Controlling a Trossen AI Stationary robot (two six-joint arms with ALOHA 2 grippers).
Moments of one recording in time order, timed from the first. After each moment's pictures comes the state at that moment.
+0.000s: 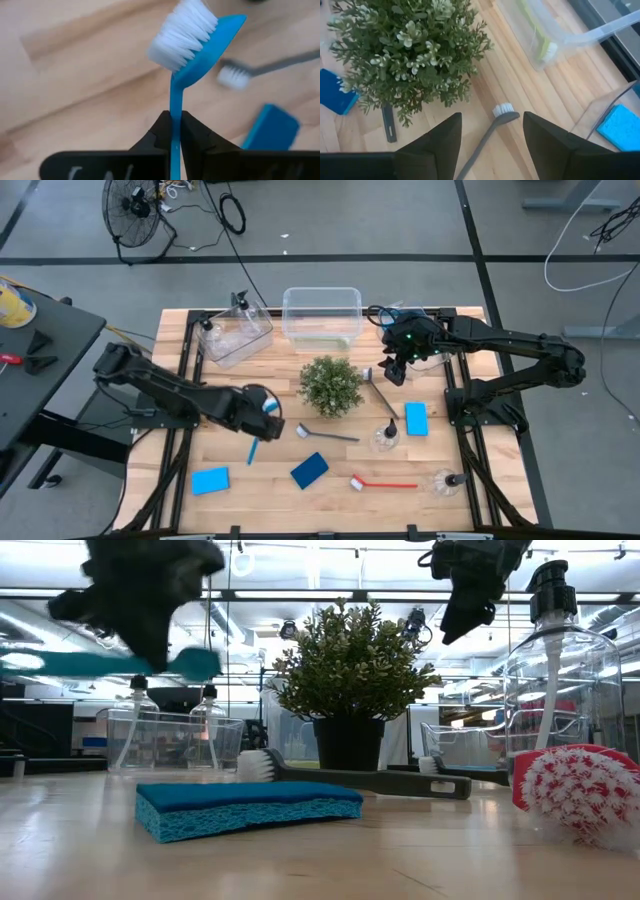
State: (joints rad) left arm -0.35 1.44 1.09 -0.95 -0.29 -1.51; right arm -0.25 1.18 1.13 -0.91 0.01 0.17
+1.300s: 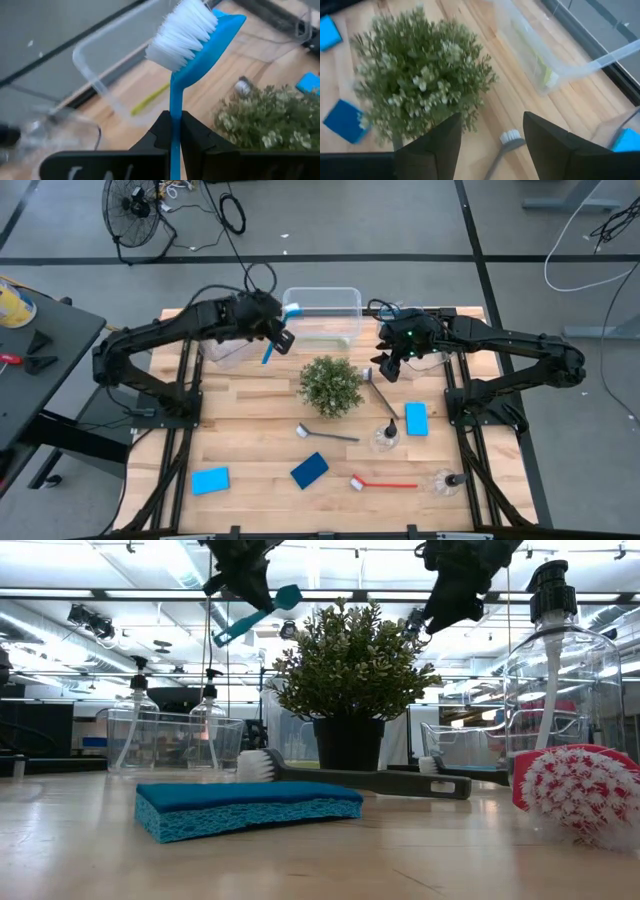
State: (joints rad) left arm 0.30 1.41 1.47 -0.84 -0.32 -0.39; right arm -0.25 1.18 1.13 -0.78 0.01 0.21
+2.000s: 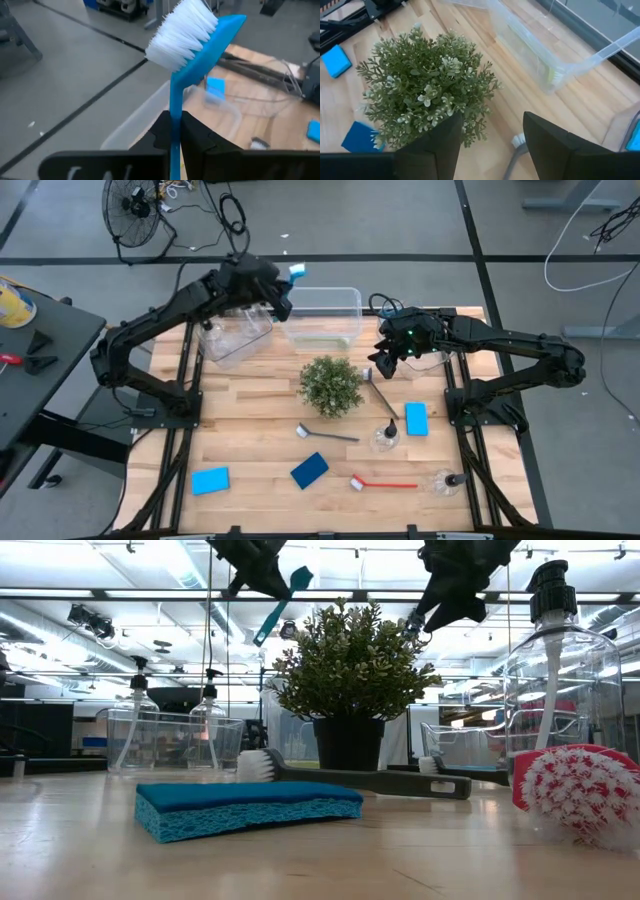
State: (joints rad) left arm 0.53 1.41 1.47 -0.47 -0.13 -0.03; right arm -0.25 1.18 1.13 -0.75 0.01 0.35
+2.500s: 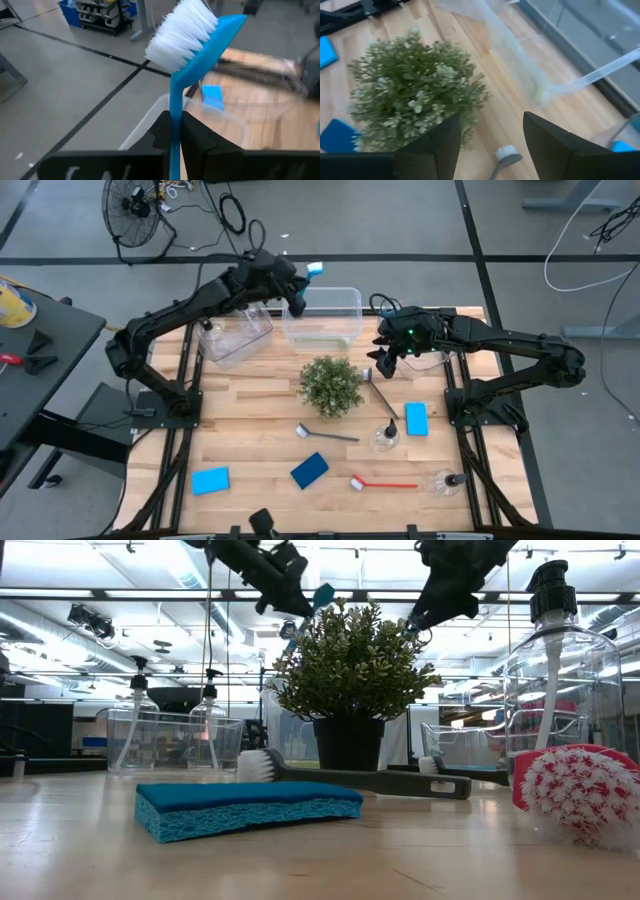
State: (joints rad) left arm 0.57 1.55 1.47 -0.28 -0.02 0.10; right arm -0.25 1.18 1.13 -0.72 0.06 0.22
